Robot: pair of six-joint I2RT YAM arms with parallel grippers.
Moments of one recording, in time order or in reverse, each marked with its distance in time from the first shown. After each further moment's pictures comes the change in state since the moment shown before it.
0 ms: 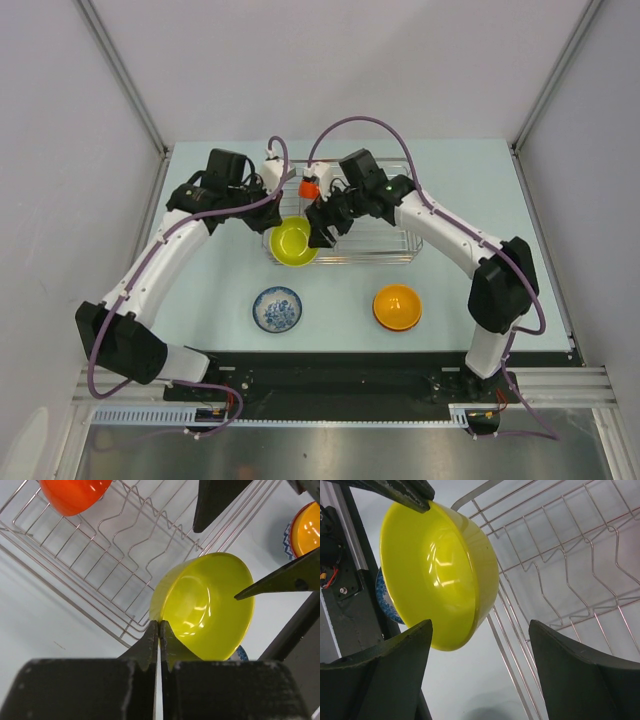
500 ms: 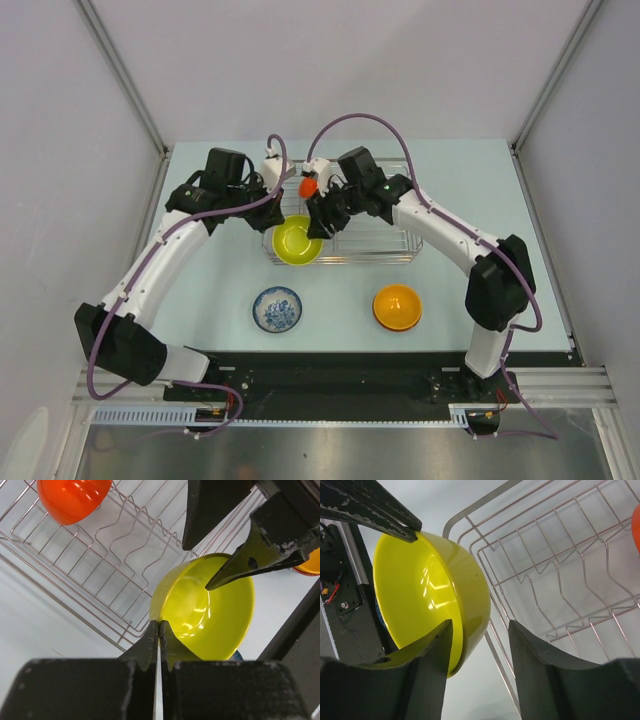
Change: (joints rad) left arm 0.000 -0.006 0.000 0.021 0.035 -0.014; right arm 0.000 0.021 0.011 0.056 0.005 0.051
